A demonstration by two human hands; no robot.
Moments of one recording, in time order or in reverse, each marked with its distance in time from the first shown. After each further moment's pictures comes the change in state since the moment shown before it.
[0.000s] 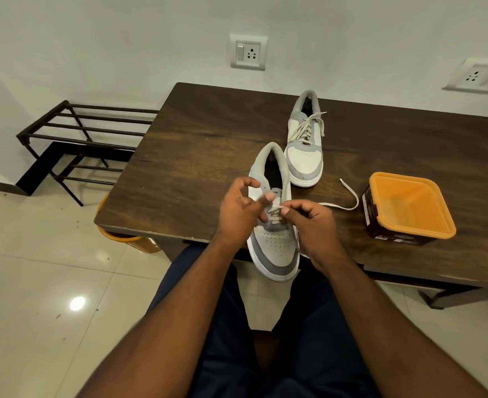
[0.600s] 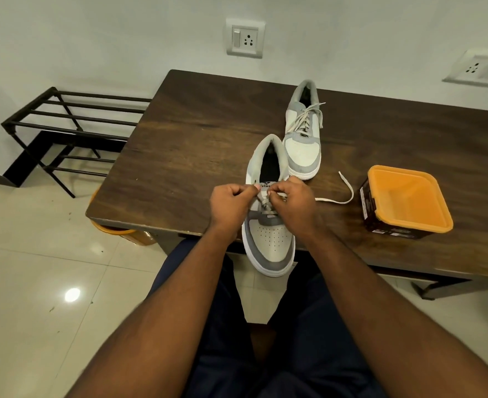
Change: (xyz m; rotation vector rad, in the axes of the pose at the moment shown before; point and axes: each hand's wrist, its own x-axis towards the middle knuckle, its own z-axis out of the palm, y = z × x) left_hand 0.024 -0.032 0.001 -0.022 0.110 -0.113; right_hand 0.042 0.005 0.014 -0.760 -0.031 -0.318
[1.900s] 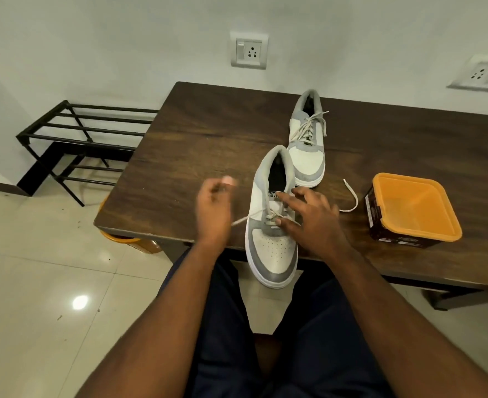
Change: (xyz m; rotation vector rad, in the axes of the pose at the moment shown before) left_hand -0.004 0.011 -0.028 -0.152 0.165 0.049; right_hand -0.021 0.022 -0.023 -0.408 -0.140 -0.048
